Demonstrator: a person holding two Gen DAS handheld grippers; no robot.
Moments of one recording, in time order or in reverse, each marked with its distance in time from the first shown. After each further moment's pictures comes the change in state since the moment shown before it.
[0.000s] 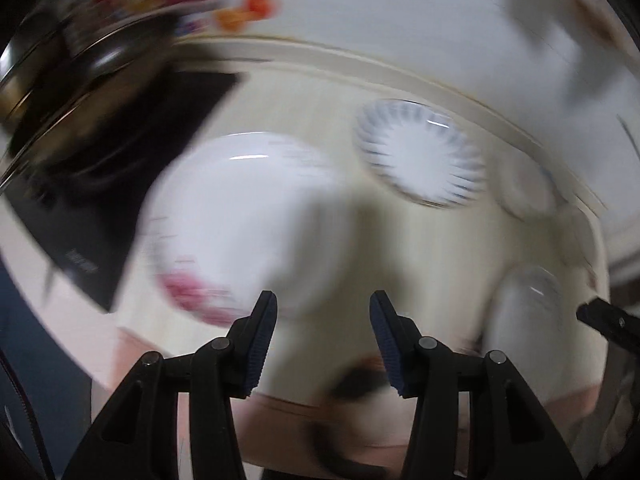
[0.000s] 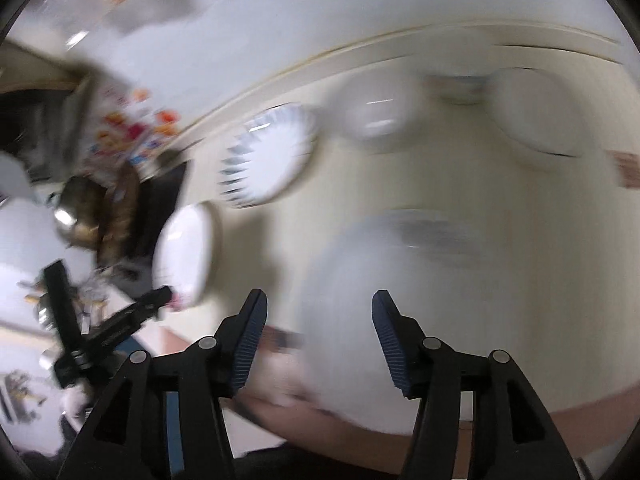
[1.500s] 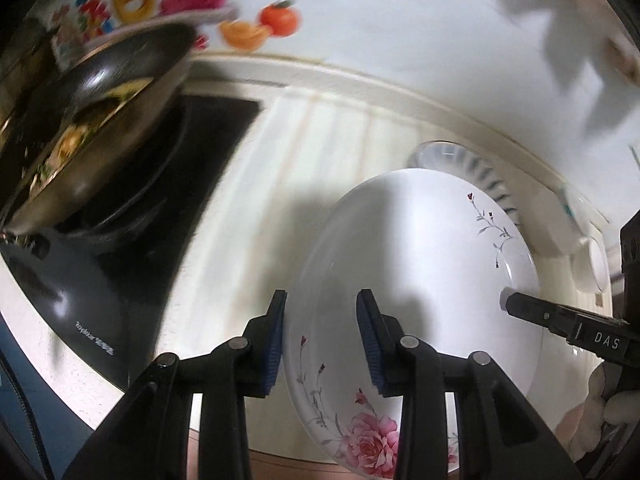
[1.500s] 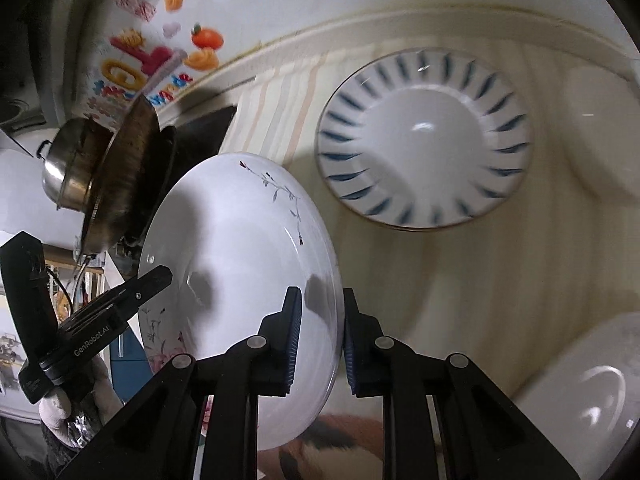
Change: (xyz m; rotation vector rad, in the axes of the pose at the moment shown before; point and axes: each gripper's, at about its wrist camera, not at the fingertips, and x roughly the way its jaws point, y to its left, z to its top) left arm 0.016 0.016 0.056 0.088 -0.038 -0.071; right arm 0.136 0.086 0.057 -0.110 0.091 -0.009
